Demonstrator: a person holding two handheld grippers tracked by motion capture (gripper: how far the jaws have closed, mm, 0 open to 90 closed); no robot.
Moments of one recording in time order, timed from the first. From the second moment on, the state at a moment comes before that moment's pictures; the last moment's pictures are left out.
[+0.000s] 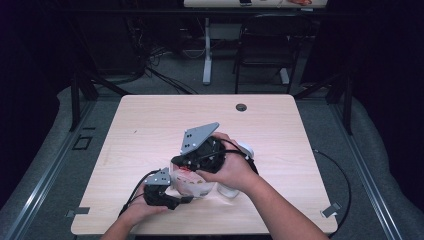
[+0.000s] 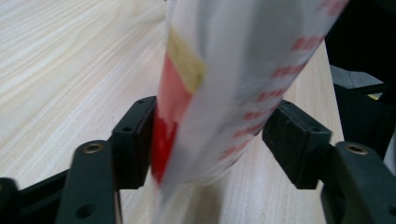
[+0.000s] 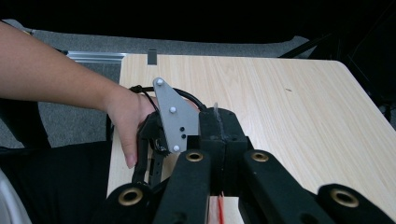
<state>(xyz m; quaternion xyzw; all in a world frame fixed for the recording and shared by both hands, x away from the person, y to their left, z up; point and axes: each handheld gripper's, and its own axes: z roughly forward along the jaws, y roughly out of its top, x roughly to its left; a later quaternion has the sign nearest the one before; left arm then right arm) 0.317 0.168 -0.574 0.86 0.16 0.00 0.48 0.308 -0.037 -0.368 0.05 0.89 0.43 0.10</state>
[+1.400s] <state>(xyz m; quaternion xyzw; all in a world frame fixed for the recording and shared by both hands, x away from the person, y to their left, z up) 0.310 0.180 -0.553 0.88 0.18 0.01 0.44 0.307 -0.043 -0.363 0.05 0.89 0.44 0.10</state>
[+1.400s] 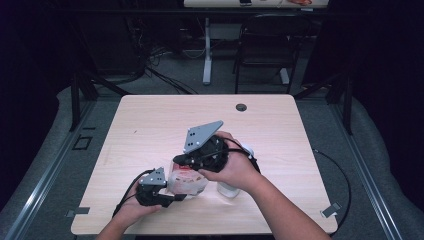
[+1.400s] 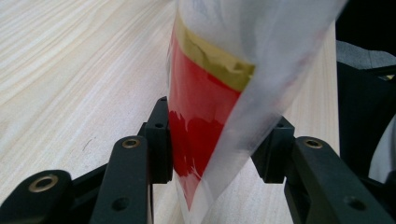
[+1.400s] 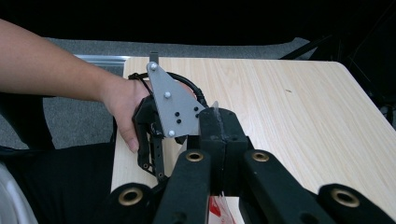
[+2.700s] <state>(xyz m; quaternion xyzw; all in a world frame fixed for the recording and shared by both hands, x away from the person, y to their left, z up) 0.310 0.183 -0.533 0.89 0.18 0.02 0.42 0.312 -0.058 -0.356 0.05 0.89 0.45 0.10</state>
